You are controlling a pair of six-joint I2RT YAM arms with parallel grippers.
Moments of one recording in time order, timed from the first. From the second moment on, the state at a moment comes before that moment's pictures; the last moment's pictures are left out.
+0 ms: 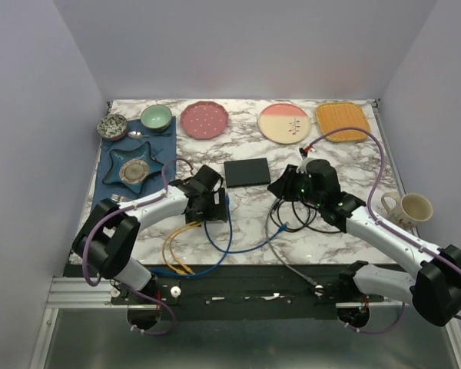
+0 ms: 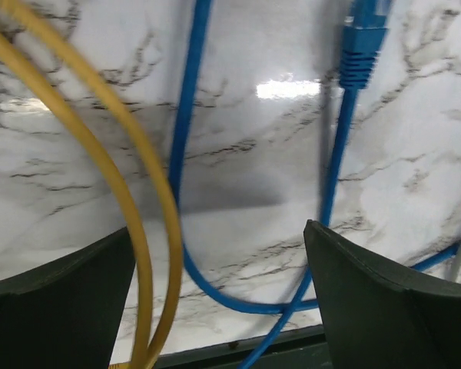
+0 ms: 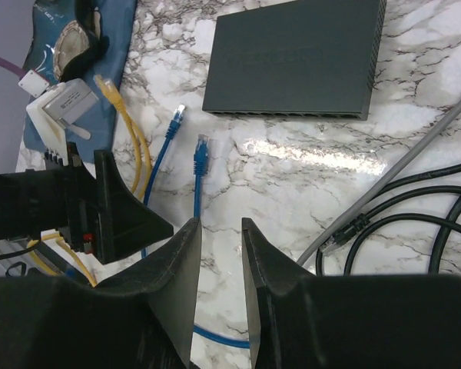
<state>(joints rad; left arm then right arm) -0.62 1.50 0.83 -0.52 0.02 -0.73 0.58 1.13 0.68 -0.02 -0.08 0.60</state>
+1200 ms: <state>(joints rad) -0.93 1.82 1.15 -0.46 0.09 -0.58 0.58 0.94 0.69 -0.17 0.04 0.57</state>
